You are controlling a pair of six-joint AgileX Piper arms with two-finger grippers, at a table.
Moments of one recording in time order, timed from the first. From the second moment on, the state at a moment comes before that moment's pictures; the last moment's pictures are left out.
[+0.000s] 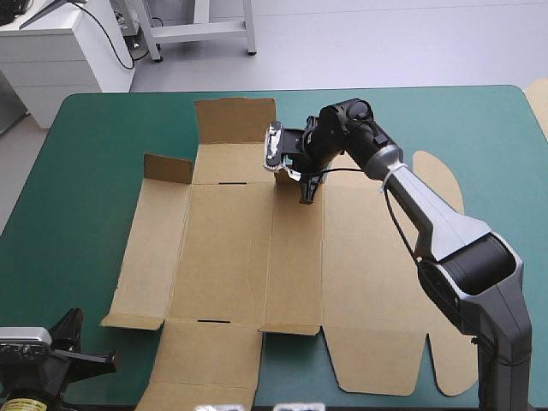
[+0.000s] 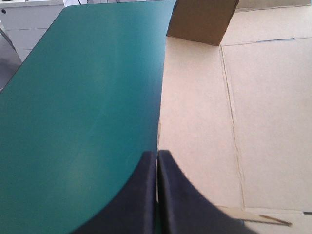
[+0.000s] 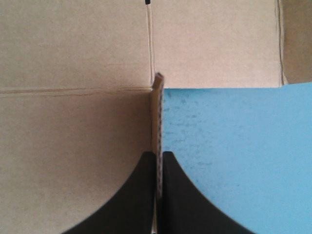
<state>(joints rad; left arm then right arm) 0.01 0.04 -0.42 -0.01 0.80 0.04 0.51 2.04 -2.01 0.16 1.10 -1.04</state>
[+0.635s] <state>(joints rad) 0.01 0.04 -0.42 -0.01 0.80 0.04 0.51 2.07 -2.07 0.14 1.08 -0.80</state>
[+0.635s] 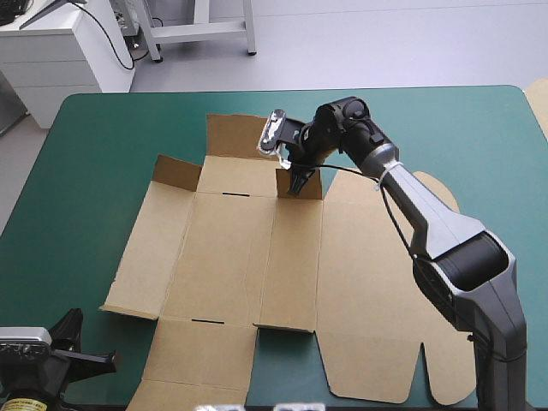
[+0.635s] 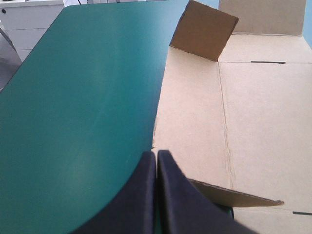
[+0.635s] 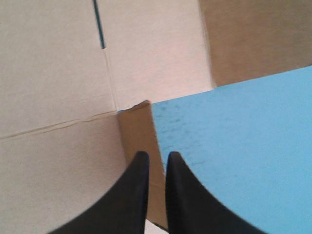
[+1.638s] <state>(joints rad) 0.01 0.41 -0.69 0.38 0.84 0.04 0.22 1.48 -1.68 0.08 1.25 -0.19</state>
